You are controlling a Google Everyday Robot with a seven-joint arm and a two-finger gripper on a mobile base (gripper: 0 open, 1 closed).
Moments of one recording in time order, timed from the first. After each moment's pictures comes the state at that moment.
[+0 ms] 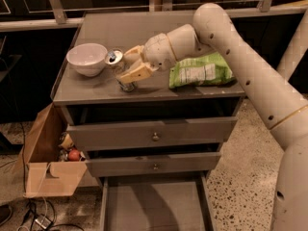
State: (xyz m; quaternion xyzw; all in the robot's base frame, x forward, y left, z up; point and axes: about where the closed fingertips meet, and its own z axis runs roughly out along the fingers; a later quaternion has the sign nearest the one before) arm 0.622 0.063 0.881 -0.67 0.49 0.36 0.42
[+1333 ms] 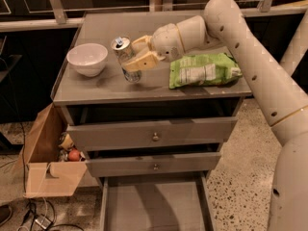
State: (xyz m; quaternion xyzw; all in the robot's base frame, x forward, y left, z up) arm 0.635 0.047 0.912 -0.64 0.51 0.39 0.43
